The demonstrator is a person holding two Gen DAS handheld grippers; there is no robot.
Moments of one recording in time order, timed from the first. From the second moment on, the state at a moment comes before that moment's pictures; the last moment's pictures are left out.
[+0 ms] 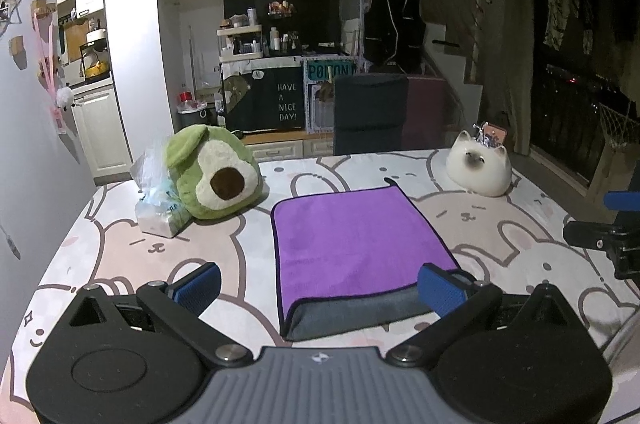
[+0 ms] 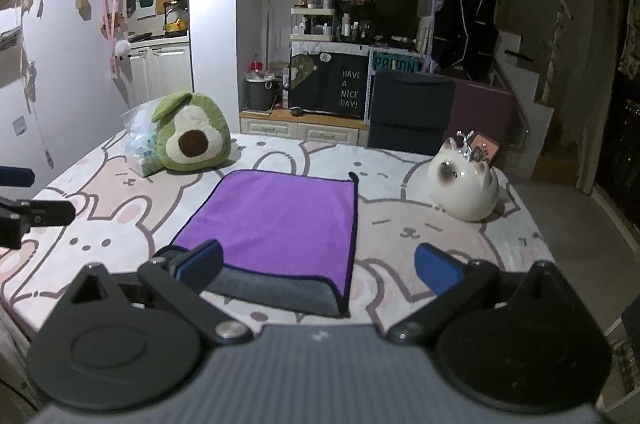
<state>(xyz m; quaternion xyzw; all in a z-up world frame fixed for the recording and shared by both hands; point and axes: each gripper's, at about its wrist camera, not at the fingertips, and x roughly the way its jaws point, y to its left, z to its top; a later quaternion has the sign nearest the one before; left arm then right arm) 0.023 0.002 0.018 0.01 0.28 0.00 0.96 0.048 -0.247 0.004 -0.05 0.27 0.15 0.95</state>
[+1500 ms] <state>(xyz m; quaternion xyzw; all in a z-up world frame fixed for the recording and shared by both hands) 0.149 0.046 -0.057 0.01 0.33 -0.04 0.94 0.164 -0.265 -0.052 0.00 0.27 0.19 0.94</state>
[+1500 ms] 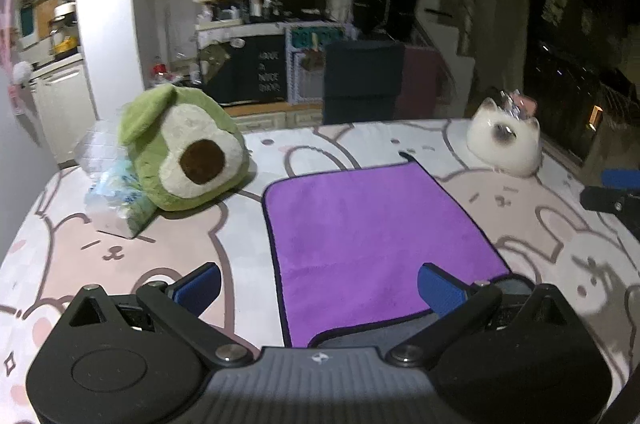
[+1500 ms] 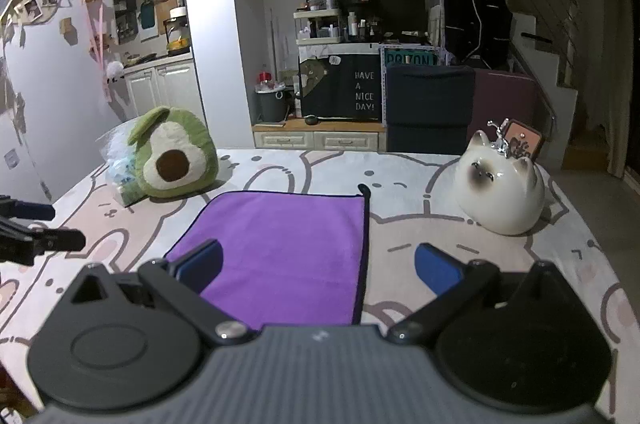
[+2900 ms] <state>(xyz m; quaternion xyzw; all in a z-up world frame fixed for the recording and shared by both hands) 0.217 0.079 -0.148 -0.04 0.53 -0.15 0.83 0.249 -0.248 -0.168 -0.05 0.50 0.29 0.82</state>
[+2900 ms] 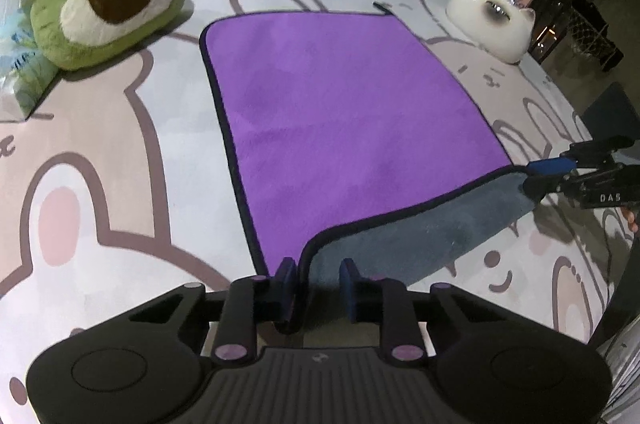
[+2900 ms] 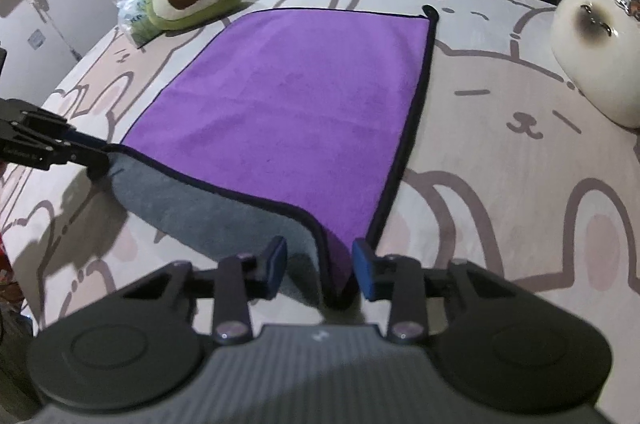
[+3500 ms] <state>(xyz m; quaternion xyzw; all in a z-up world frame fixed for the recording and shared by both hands) 0.218 0.082 -0.150 -0.03 0.53 -0.14 0.83 0.247 -0.236 -0.172 -0.07 0.52 0.30 0.80</state>
